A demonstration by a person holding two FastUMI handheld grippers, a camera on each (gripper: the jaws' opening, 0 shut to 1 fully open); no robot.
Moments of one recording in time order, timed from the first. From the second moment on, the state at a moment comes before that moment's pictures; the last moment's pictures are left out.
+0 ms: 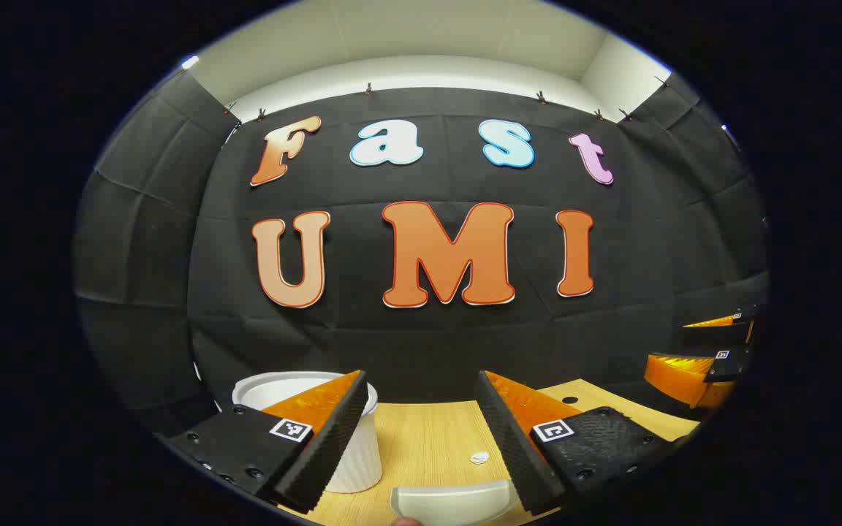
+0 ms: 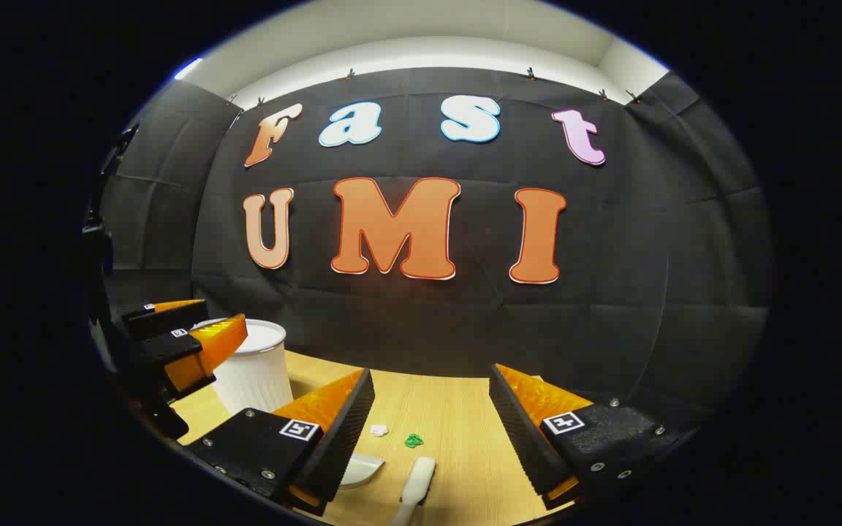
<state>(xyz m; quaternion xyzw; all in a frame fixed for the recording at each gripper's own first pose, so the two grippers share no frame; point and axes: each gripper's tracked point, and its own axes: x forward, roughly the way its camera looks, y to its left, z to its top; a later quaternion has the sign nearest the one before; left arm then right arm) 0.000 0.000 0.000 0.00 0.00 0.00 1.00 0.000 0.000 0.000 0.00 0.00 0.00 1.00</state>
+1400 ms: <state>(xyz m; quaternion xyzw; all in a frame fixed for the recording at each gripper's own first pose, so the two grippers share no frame) -0.021 0.004 0.002 0.02 0.00 0.04 1.00 -0.001 -0.019 0.008 0.02 -0.02 0.00 1.00</state>
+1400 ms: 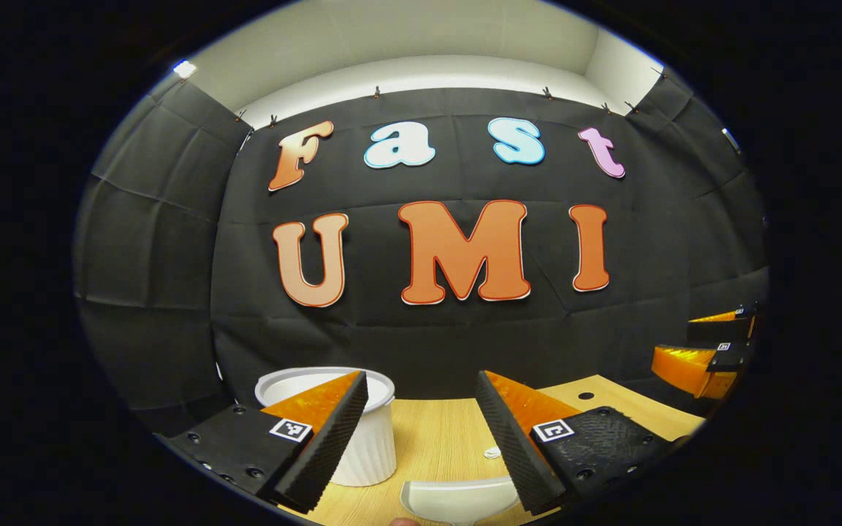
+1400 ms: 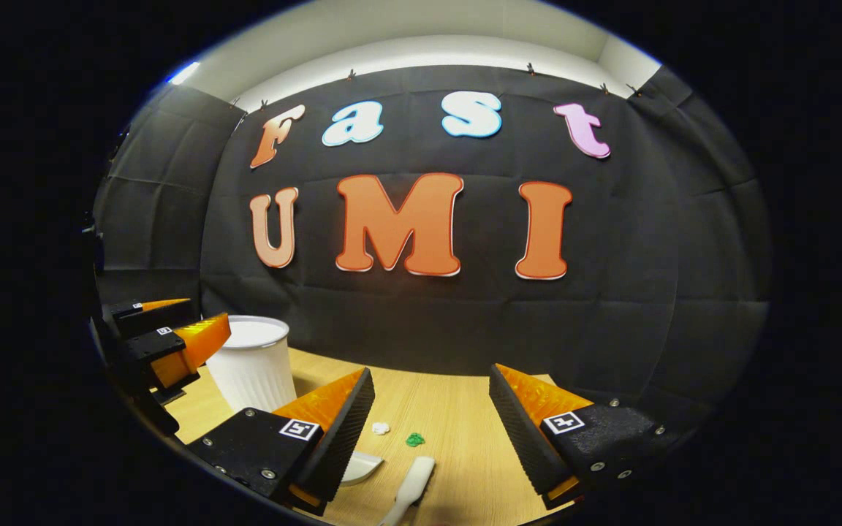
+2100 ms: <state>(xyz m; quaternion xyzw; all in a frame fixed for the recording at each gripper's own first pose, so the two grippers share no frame) -0.014 -0.009 0.001 0.02 -0.01 0.02 1.00 -0.002 -0.024 0.005 0.02 -0.02 -0.02 1.00</state>
